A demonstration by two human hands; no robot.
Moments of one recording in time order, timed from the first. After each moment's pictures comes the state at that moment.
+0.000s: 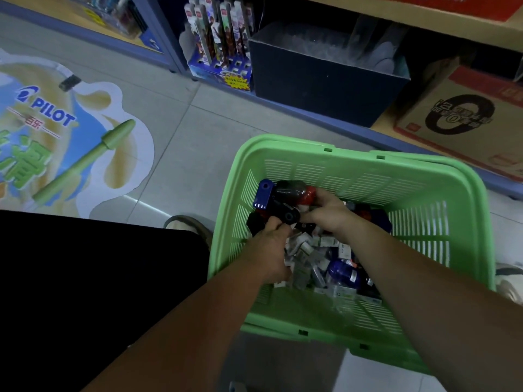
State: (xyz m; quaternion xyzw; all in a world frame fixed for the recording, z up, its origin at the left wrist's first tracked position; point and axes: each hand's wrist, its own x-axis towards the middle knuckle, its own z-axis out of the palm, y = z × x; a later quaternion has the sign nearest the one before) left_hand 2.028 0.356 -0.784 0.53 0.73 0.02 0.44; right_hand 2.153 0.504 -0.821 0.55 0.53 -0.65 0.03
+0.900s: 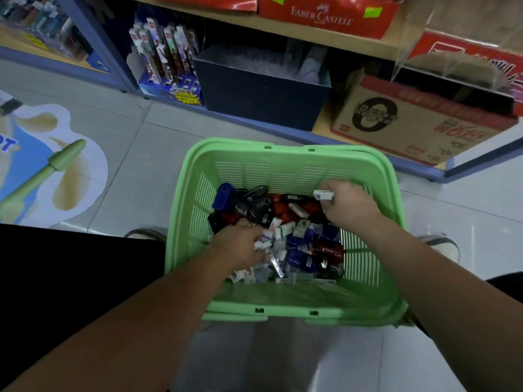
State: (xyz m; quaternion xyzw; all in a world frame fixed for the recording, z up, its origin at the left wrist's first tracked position) left_hand 2.040 0.374 -0.791 0.61 0.69 -0.09 0.37; right_hand 2.259 0.522 -0.733 0.58 0.76 -0.27 0.09
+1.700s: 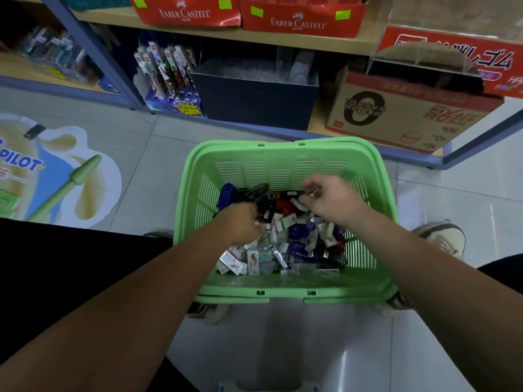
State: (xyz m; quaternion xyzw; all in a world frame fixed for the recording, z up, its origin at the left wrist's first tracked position) left_hand 2.044 0.397 -0.718 0.53 0.74 -0.04 0.42; right_hand 2.251 0.489 -0.702 0.53 0.74 -0.42 -0.02
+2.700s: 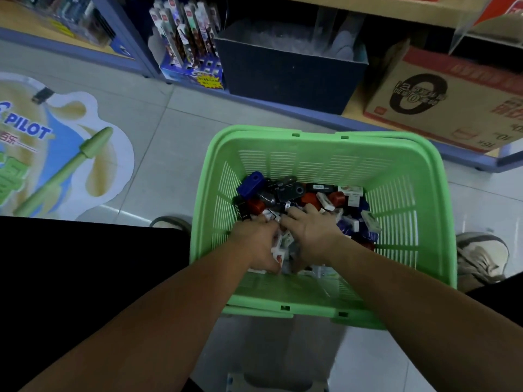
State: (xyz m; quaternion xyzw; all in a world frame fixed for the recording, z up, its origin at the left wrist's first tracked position) left_hand 2.036 0.370 -0.782 0.63 0.66 -0.19 0.36; right_hand 2.184 0.448 -0.781 0.29 0.88 -0.20 0.33
